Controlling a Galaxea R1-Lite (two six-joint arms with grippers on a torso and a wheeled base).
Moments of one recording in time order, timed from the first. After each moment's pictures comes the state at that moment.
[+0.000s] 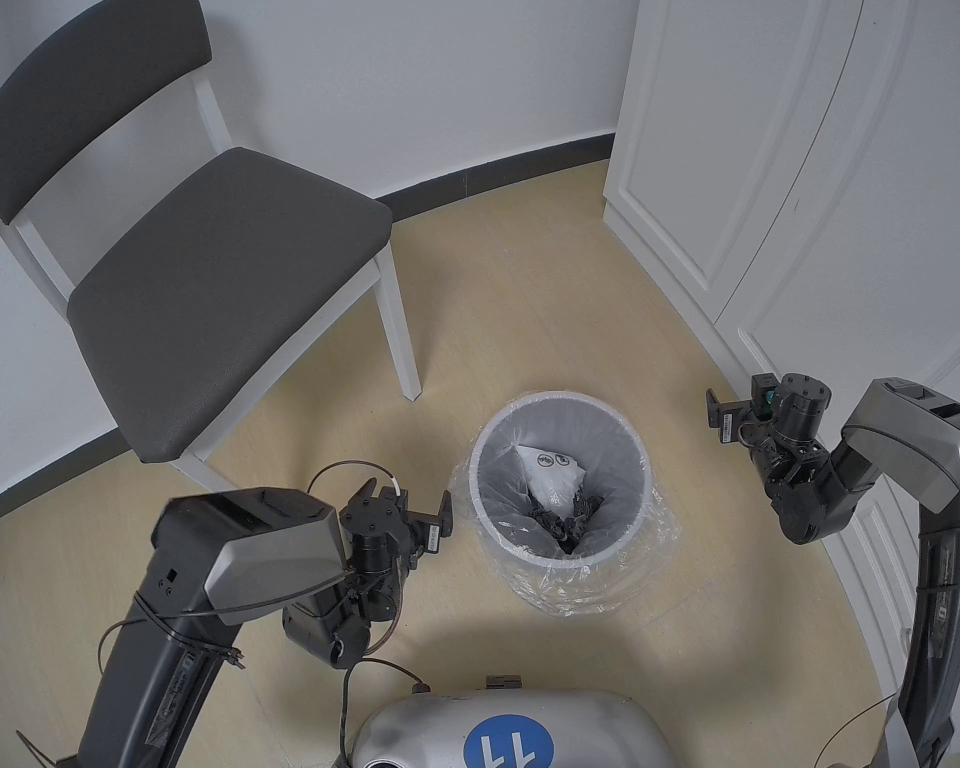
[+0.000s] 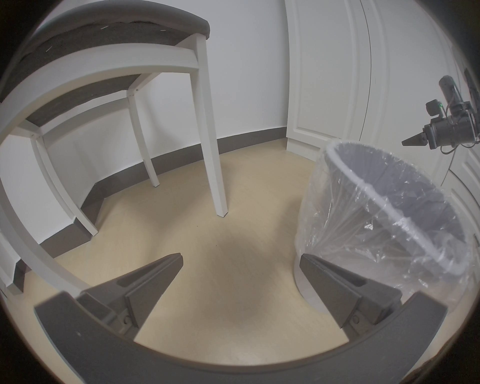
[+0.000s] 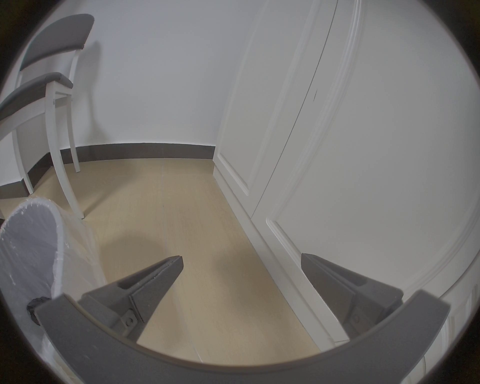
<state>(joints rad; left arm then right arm) -0.50 2.69 -1.06 -1.51 0.37 0.07 0.11 2.34 -1.02 -1.31 -0.31 -0.23</state>
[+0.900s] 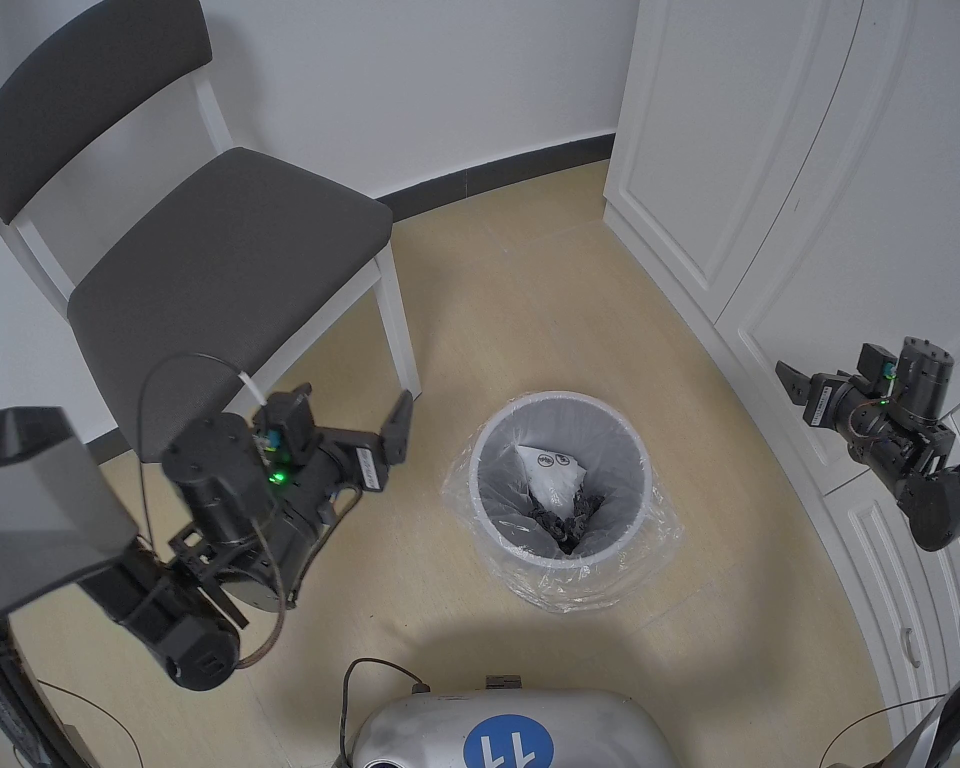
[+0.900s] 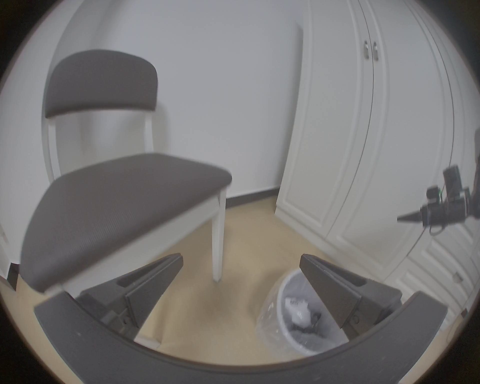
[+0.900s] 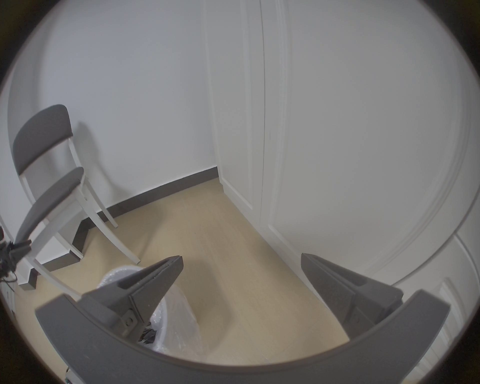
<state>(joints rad) -0.58 1.97 -0.54 -1.53 0.36 0.01 0.05 1.72 -0.62 -1.05 -0.11 0.08</state>
